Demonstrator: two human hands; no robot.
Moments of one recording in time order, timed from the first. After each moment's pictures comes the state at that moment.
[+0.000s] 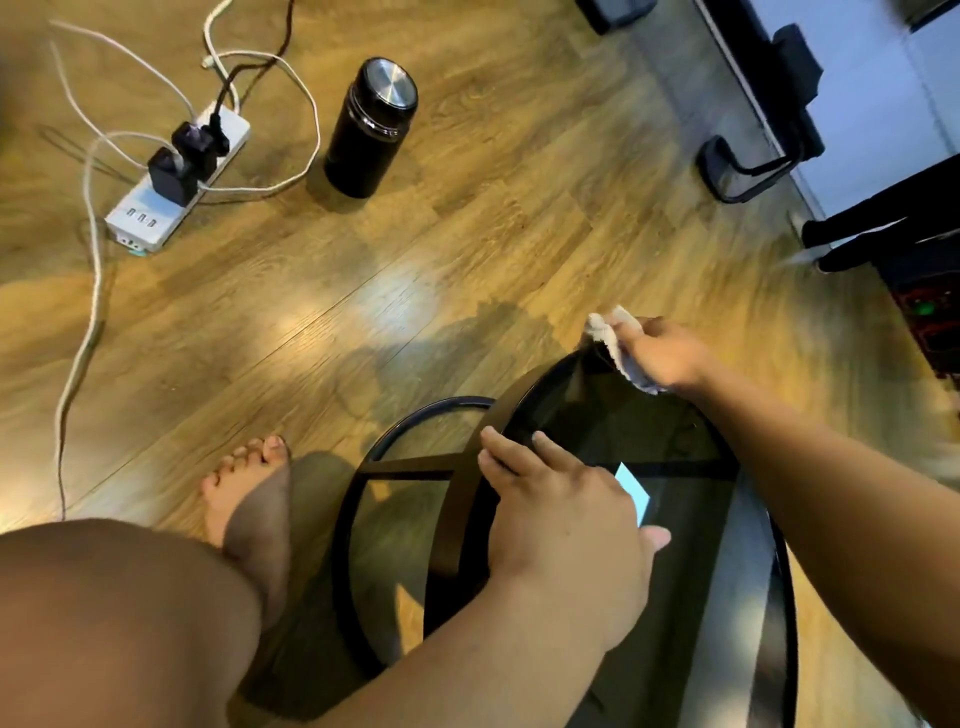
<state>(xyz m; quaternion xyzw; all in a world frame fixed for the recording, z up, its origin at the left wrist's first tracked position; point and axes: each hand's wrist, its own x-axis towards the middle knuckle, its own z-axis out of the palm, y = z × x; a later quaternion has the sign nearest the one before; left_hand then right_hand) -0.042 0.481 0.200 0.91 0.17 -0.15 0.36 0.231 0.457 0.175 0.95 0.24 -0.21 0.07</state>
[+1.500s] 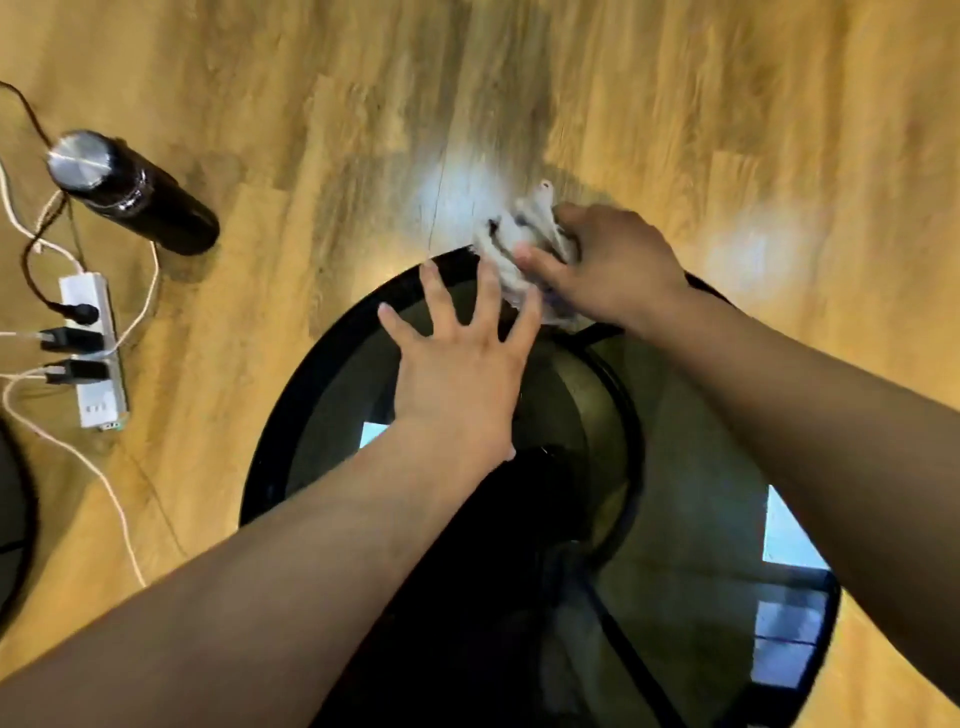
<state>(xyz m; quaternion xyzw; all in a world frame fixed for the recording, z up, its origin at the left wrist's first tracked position) 0.176 0.413 0.199 0.95 0.02 -0.30 0.03 0.324 0.297 0.158 0.94 0.26 -0.19 -0.08</state>
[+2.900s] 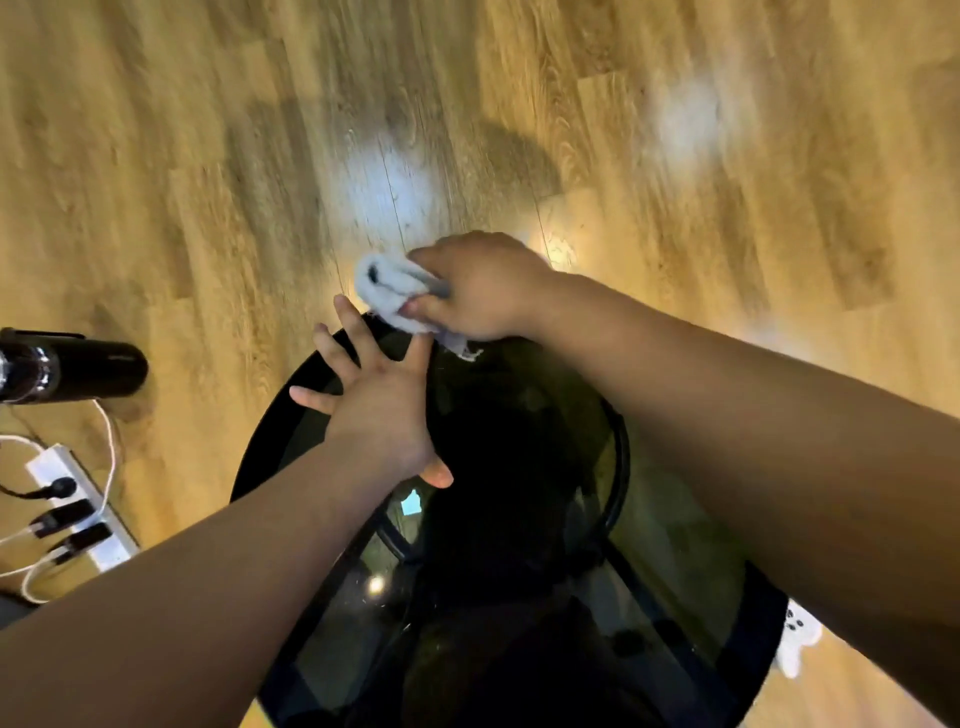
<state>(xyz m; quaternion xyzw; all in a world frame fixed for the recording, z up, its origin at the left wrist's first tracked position) 0.247 0.404 0.183 0.88 0.06 -0.47 0.08 0.340 0.274 0.166 0.90 0.29 -0.27 -0.19</state>
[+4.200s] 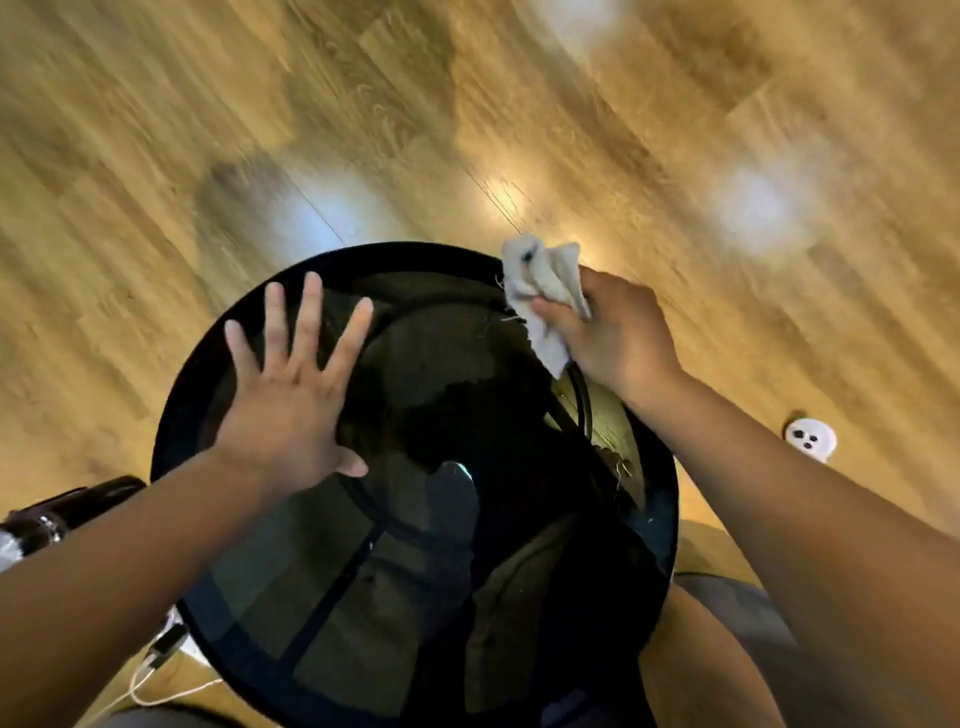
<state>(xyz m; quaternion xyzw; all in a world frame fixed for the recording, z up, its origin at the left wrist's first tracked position) 0.239 0.328 0.213 0.88 -0.28 -0.36 -0.15 0.143 0.053 0.149 0.87 -0.23 -0.12 -0.42</state>
